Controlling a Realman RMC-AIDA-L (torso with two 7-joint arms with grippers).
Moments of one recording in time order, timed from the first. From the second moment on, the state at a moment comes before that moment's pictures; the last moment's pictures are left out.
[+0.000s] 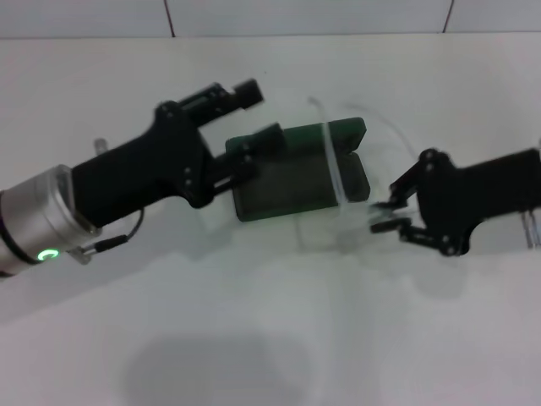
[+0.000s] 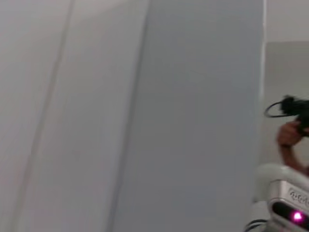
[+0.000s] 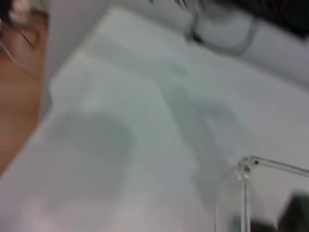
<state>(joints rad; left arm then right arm) -0.65 -2.05 2.84 -0.15 -0.60 1.89 -0.83 0.46 2.03 -1.27 -1.23 -1.95 -1.53 1.15</state>
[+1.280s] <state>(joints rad) -0.79 -2.08 2.84 -0.17 -0.36 1.72 -1.05 0.38 2.02 -1.27 -0.99 -1.61 -1.56 0.69</state>
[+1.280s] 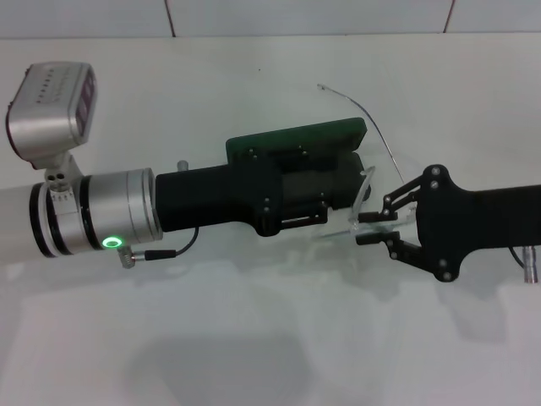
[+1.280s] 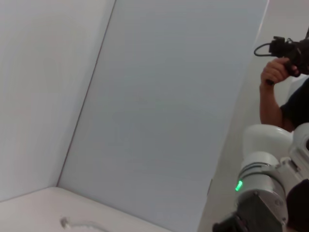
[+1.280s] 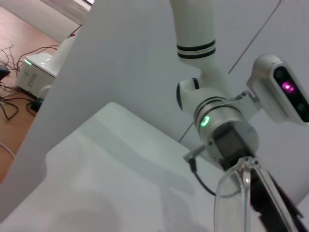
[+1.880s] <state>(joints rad) -0.85 -2.08 2.84 -0.17 -0.33 1.72 -1.07 0.38 2.02 -1.27 -0.98 -1.65 -1.59 0.69</state>
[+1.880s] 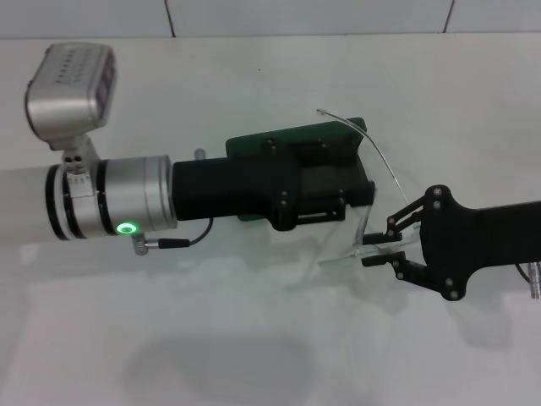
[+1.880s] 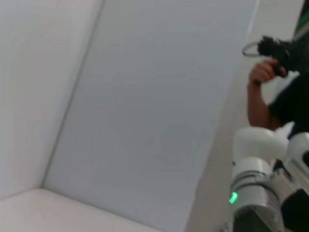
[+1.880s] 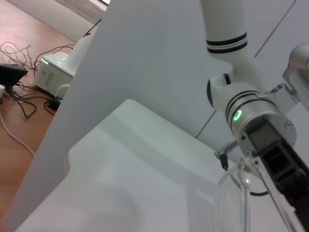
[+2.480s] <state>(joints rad) -0.86 -2.08 2.84 -0.17 -0.31 1.68 -1.07 0.39 2.02 -1.27 -0.98 -1.66 -1.56 0.69</state>
